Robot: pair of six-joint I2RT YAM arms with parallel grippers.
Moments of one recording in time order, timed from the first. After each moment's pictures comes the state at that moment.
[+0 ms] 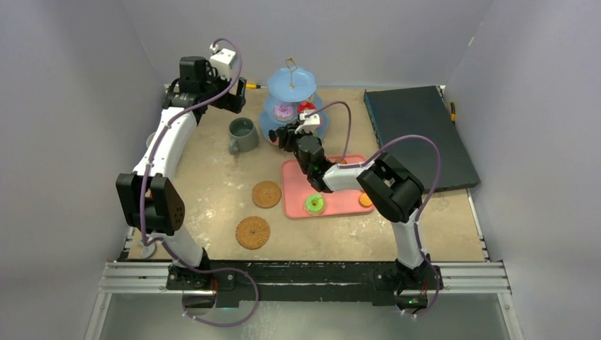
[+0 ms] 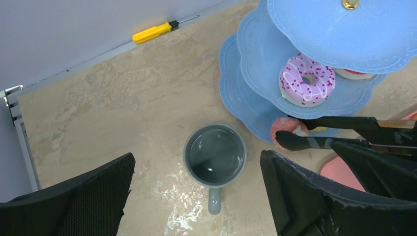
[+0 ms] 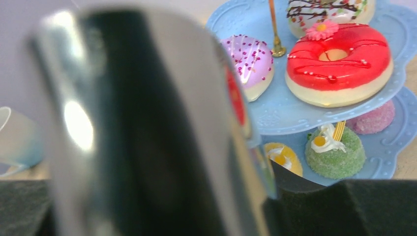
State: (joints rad) left arm -0.08 1.70 1.64 -0.47 0.24 0.20; right arm 0.79 2.06 1.15 0.79 0.43 0.35
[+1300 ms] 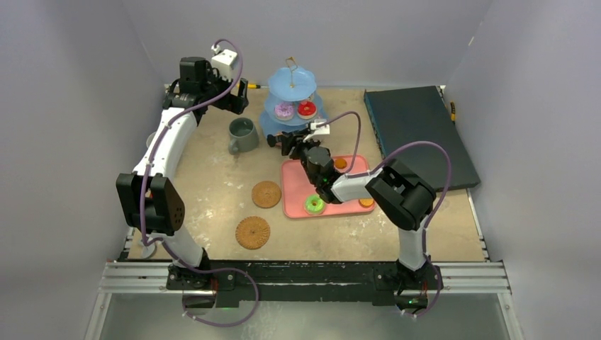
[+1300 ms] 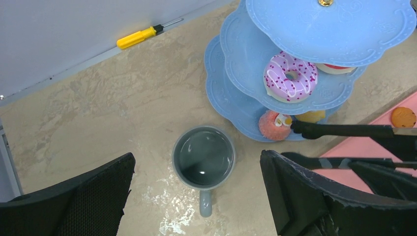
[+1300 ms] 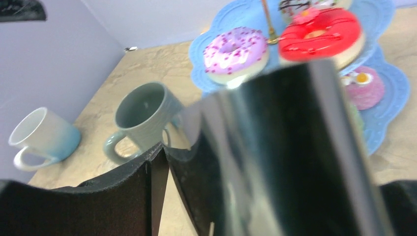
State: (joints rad) left arm -0.08 1.70 1.62 -0.46 0.30 0.20; right arm 0.81 1.94 0.96 0.92 0.47 0.41
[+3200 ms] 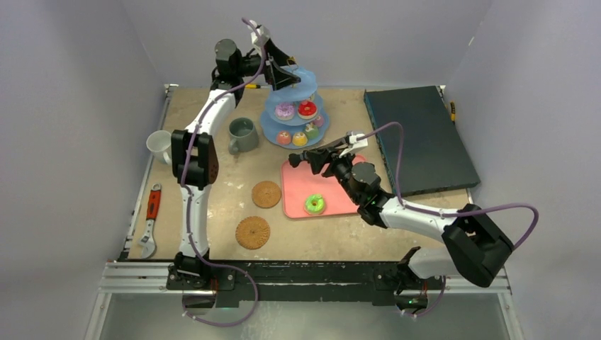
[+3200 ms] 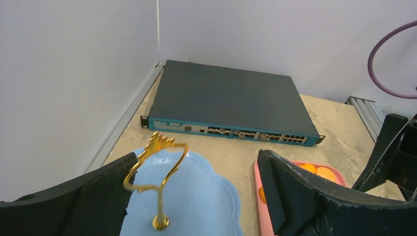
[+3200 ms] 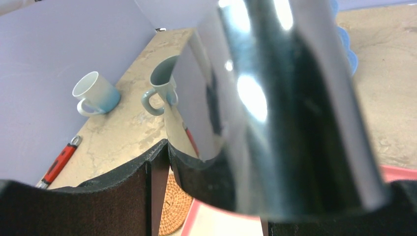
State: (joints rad) left arm -0.18 2.34 2.15 0.44 1.19 -0.38; right arm 0.76 1.34 0.56 0.71 0.28 0.44
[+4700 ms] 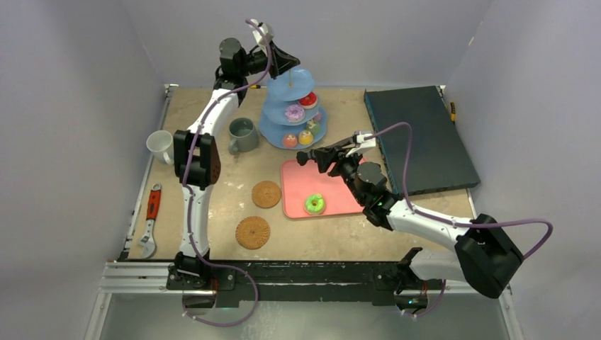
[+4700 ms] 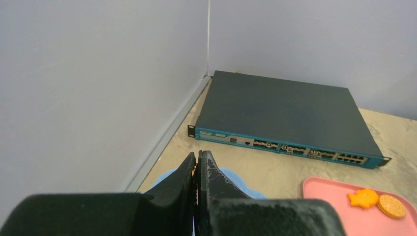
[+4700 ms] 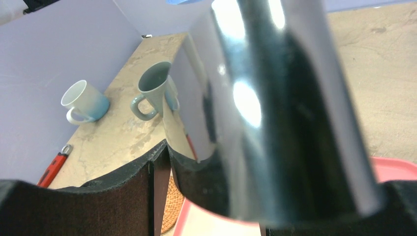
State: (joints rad) left arm -0.20 2.35 2.19 0.40 1.02 -0.22; right arm 0.75 1.24 0.55 0.59 0.33 0.44
